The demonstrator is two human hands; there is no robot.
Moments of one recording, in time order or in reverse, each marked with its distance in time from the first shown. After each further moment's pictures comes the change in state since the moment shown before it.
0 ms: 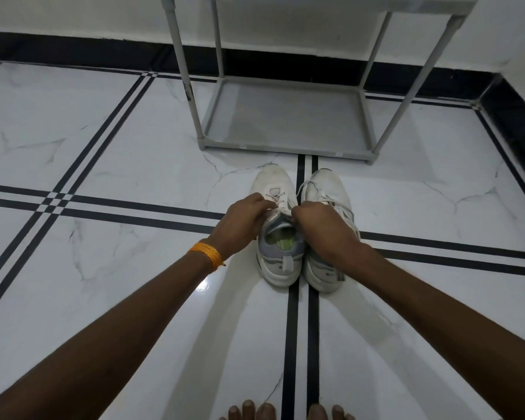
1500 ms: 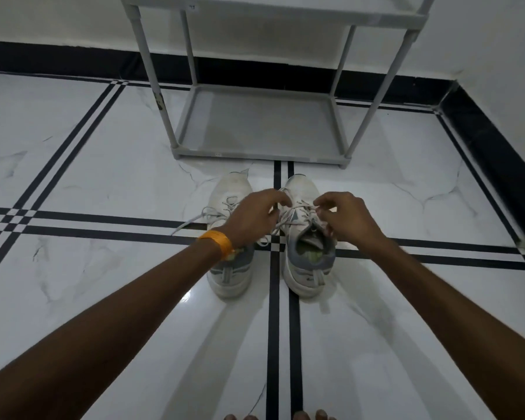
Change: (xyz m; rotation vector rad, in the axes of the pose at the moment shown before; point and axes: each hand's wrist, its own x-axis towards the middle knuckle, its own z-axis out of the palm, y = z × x) left_hand 0.045 0.053 0.001 -0.169 -0.066 0.026; right_hand -0.024 0.061 -0.035 0.601 0.080 0.541
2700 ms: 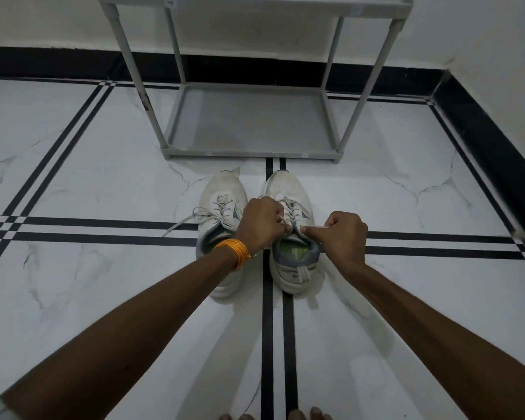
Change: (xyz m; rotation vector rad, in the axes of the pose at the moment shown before) left_hand 0.008 0.027 0.031 0.048 -0.007 -0.186; right_hand -0.019 0.037 0.037 0.191 0.346 0.193
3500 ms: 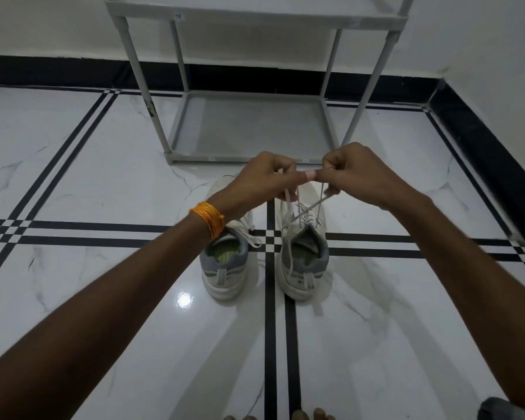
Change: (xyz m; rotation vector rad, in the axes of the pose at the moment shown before) left_hand 0.001 0.046 -0.093 -0.585 -0.151 0.141; right_hand 0.041 -0.104 -0.081 -0.151 -0.409 -0.501
